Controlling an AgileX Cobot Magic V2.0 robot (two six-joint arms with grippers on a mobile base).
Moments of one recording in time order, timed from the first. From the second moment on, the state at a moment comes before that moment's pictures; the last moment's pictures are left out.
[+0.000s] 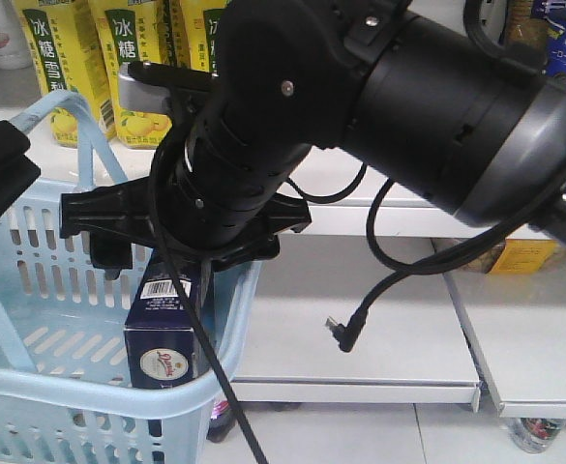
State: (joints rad) left arm -0.31 0.73 -0.68 -1.72 0.29 0.31; right arm 0.90 1.81 -1.92 0.03 1.23 0.60
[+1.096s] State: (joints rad) left arm -0.31 0.73 -0.68 -1.74 0.28 0.31; right arm 0.90 1.86 -2.10 0.03 1.27 0.49
